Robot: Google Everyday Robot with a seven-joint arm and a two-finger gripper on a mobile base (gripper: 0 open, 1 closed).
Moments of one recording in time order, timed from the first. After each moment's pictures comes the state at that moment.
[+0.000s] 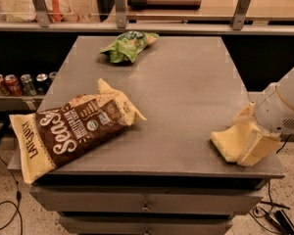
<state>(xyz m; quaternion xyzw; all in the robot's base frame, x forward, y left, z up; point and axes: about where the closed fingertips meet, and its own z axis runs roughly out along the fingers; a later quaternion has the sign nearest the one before) 0.425 -0.238 0.823 -0.63 0.76 0.09 0.14</state>
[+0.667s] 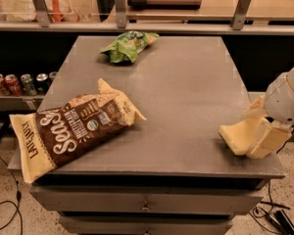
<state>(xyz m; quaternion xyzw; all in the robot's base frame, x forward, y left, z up) 0.431 -0.253 0.845 -0.63 0.77 0.06 0.13</state>
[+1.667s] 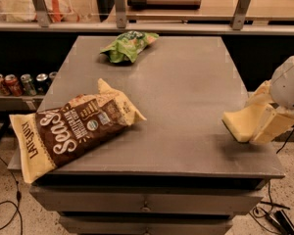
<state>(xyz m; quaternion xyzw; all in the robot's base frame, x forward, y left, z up) 0.450 -0.260 0.874 -0.62 0.77 0.03 0.16</state>
